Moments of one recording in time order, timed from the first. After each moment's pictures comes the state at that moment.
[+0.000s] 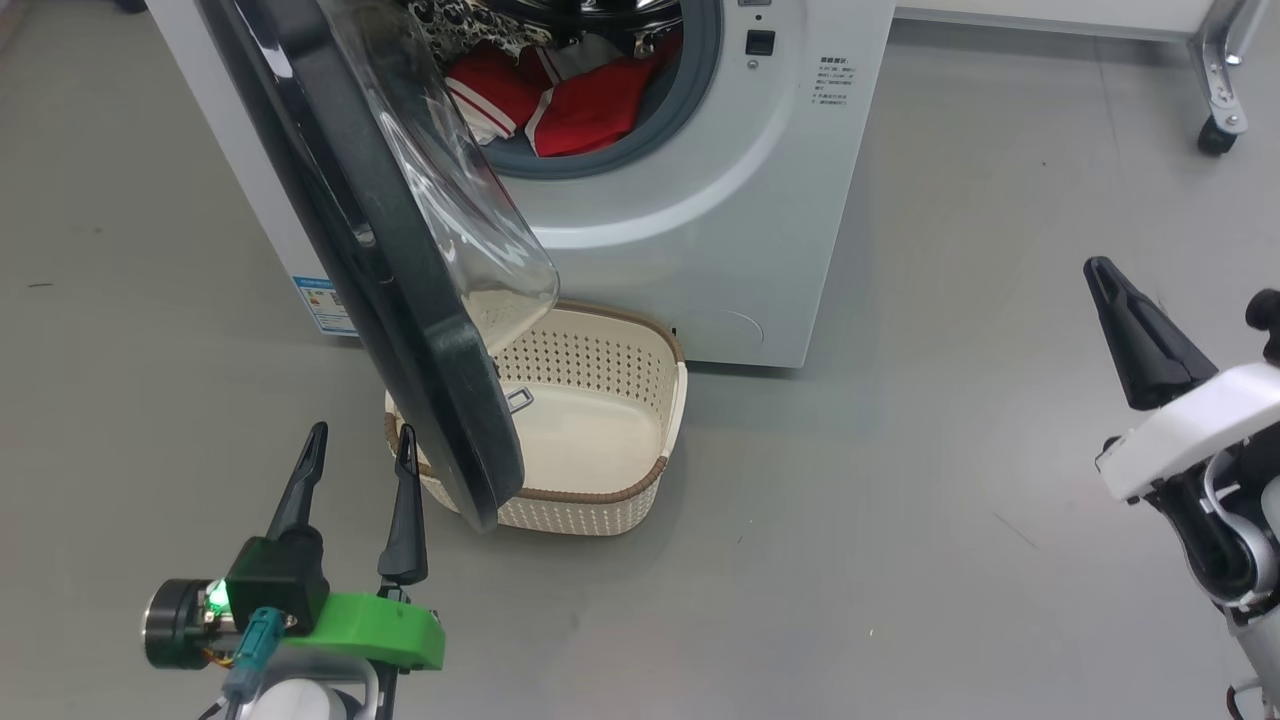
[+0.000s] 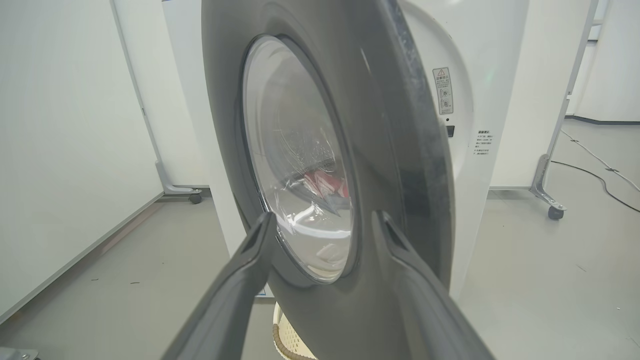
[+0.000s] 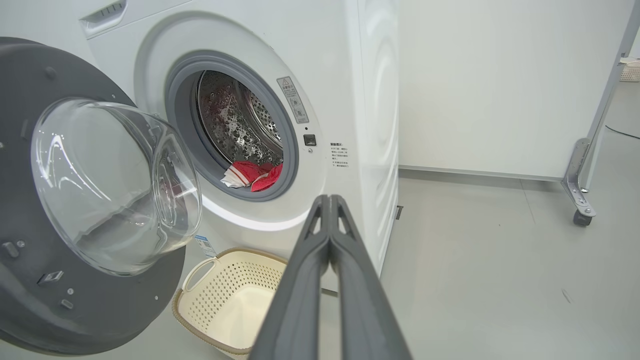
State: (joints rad) left arm -0.09 0.04 -0.22 0.15 -0.25 0.12 -0.25; right arm -0.29 -0.51 0.36 0.11 0.84 0.12 -0.01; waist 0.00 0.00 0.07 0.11
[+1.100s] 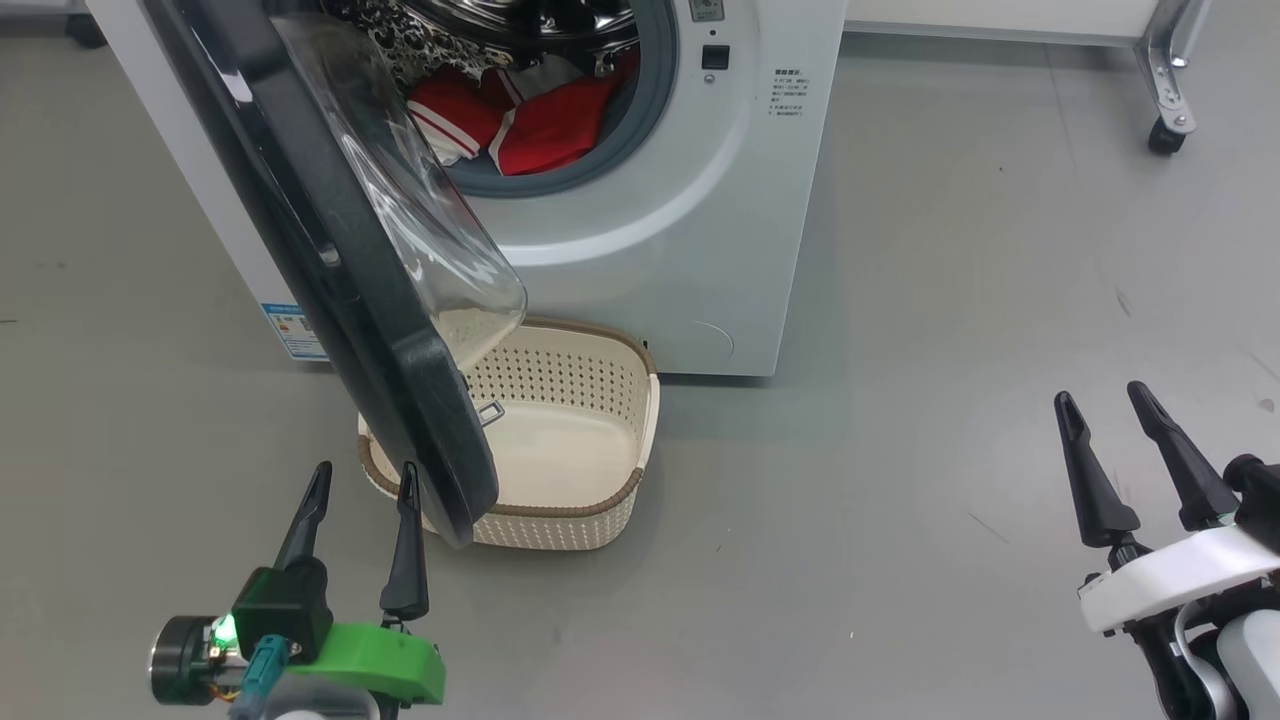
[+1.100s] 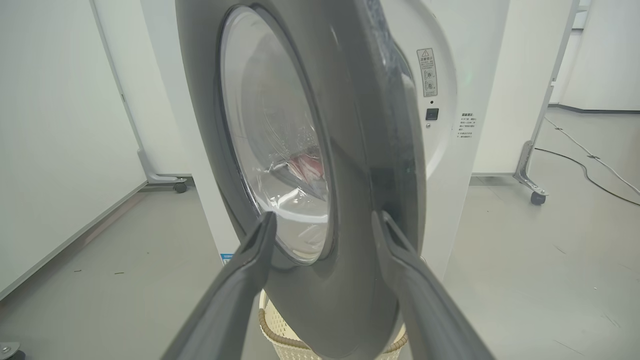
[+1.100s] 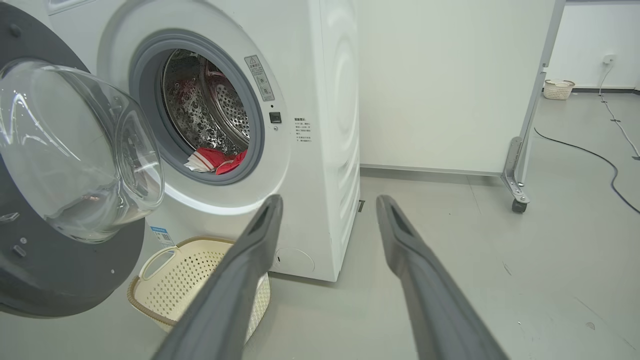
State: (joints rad) left arm -0.04 0.04 -0.22 0.17 -0.26 0.12 -0.25; right arm -0.05 -0.44 0.31 0.12 0.66 0.01 -0.24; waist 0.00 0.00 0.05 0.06
